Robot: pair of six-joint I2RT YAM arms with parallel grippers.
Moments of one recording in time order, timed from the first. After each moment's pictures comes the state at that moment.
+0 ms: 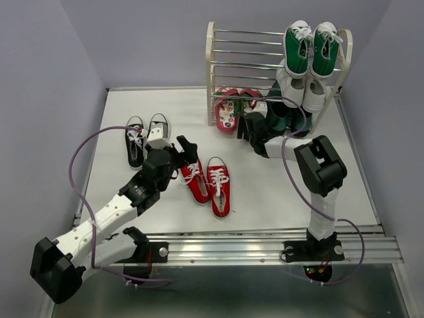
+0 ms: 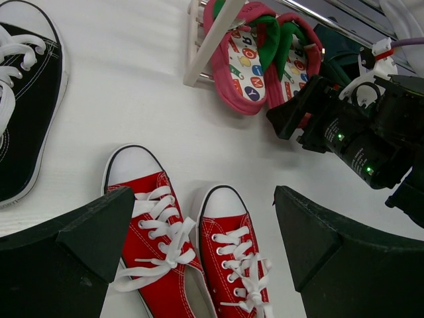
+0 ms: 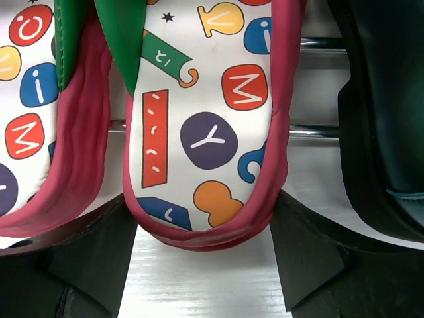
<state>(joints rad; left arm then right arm) -0.68 0.89 0.62 0.03 -0.43 -0.58 0.47 2.01 1.20 0.27 0.45 0.32</state>
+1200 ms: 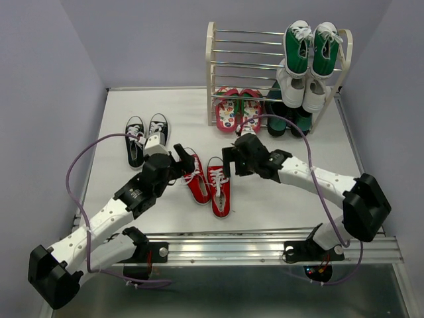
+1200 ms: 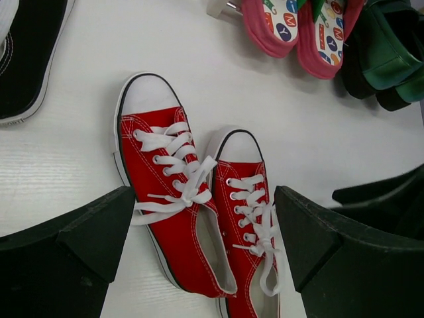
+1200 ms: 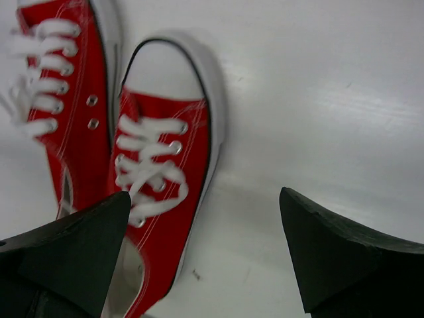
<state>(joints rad) -0.68 0.84 0.62 -0.21 -0.39 -0.72 0.76 1.50 1.05 -0.36 0.21 0.52</state>
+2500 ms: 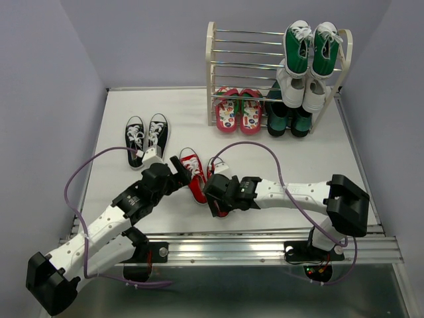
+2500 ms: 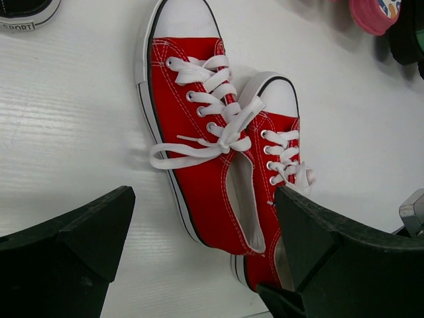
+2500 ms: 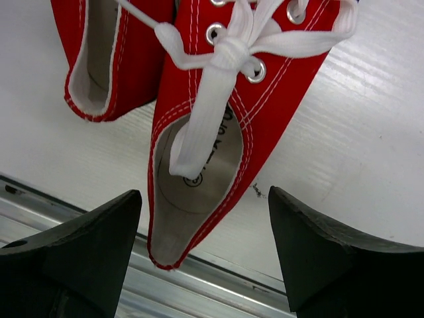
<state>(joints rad) -0.68 0.76 0.53 -0.38 -0.34 -0.88 1.19 1.60 1.07 -0.59 0.33 0.70</state>
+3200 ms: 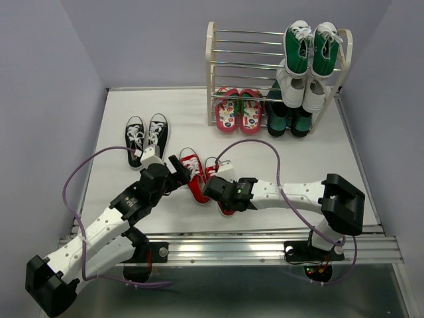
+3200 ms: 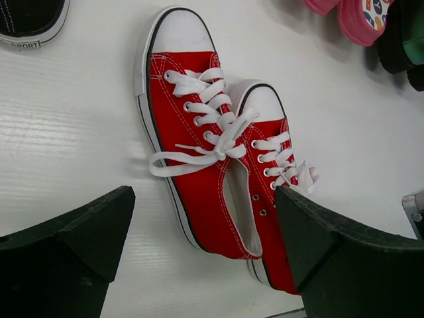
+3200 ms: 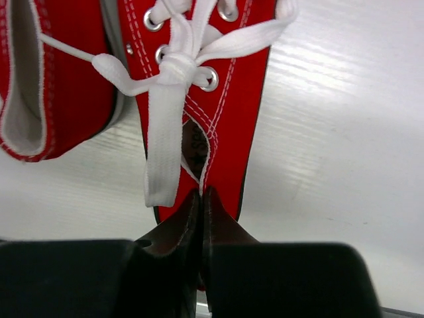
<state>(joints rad) -0.68 0.73 0.53 -0.37 -0.35 -0.86 1.20 1.64 1.09 -0.63 0.49 0.81</state>
